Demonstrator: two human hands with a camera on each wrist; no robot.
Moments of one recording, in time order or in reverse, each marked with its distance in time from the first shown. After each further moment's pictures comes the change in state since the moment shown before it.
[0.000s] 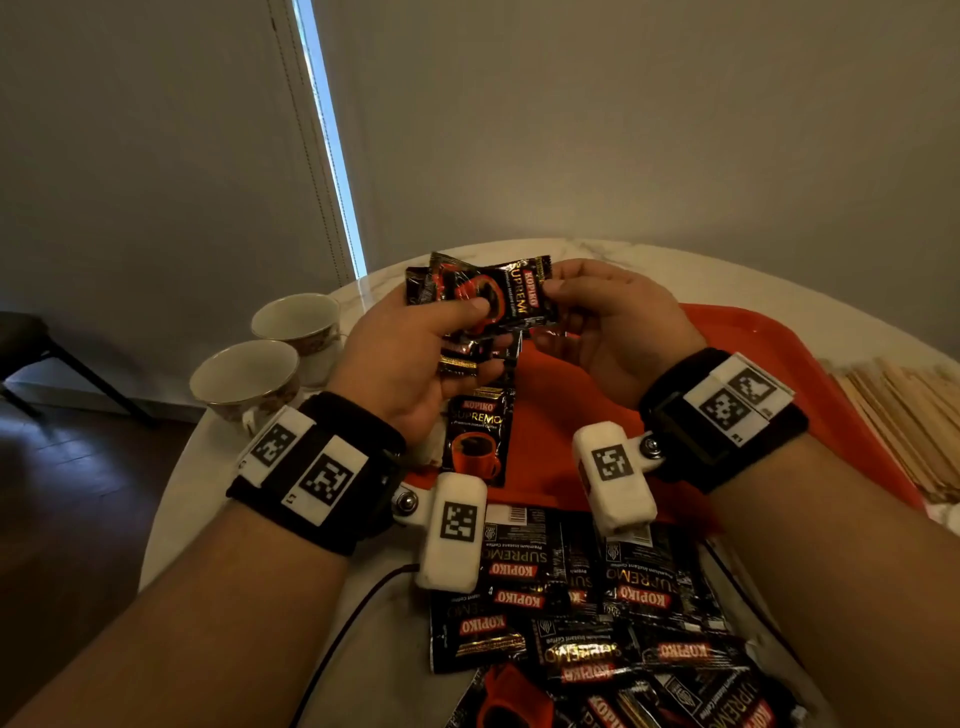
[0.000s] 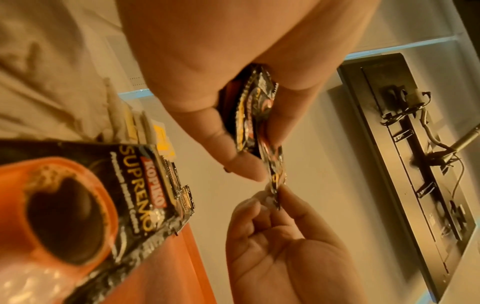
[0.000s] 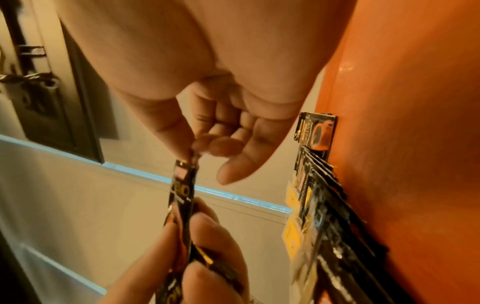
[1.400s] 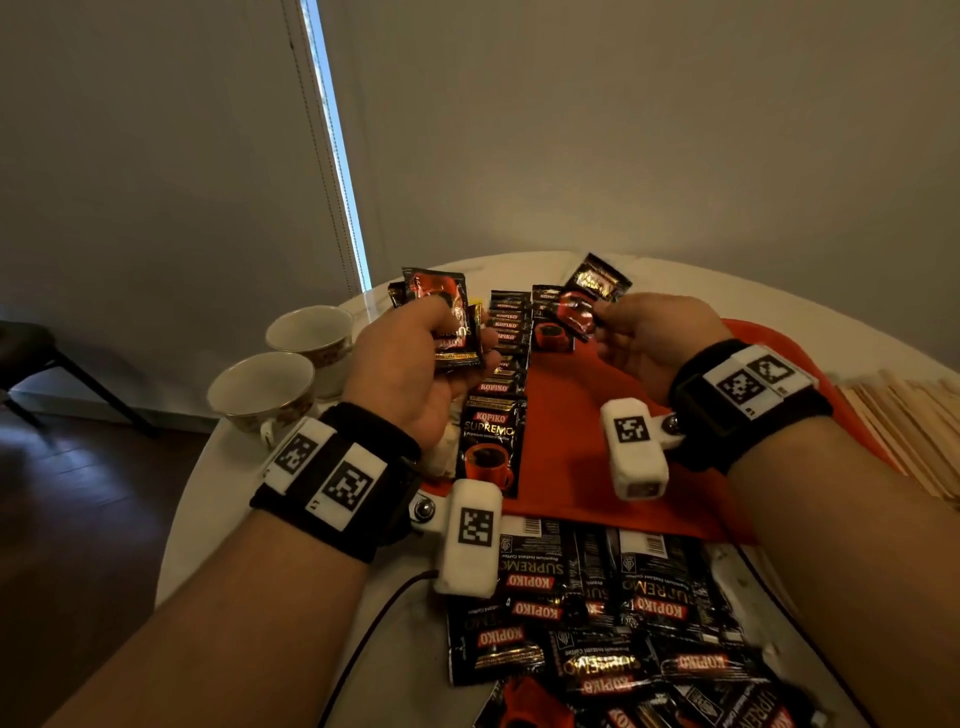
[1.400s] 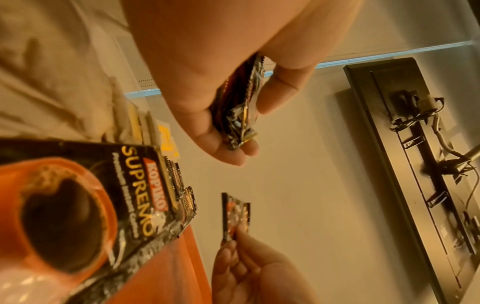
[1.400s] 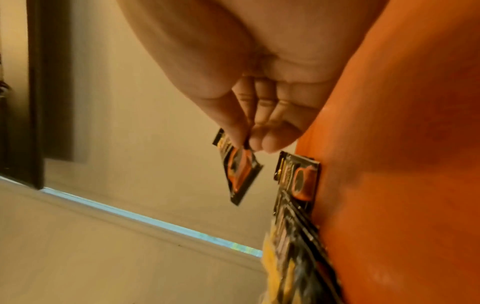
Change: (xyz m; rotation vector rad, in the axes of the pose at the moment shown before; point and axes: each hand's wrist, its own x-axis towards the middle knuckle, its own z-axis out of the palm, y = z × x) left_hand 0.013 -0.002 -0.010 -0.225 0.109 -0.033; right_hand 0.027 0.005 -0.033 -0.089 0.423 0.152
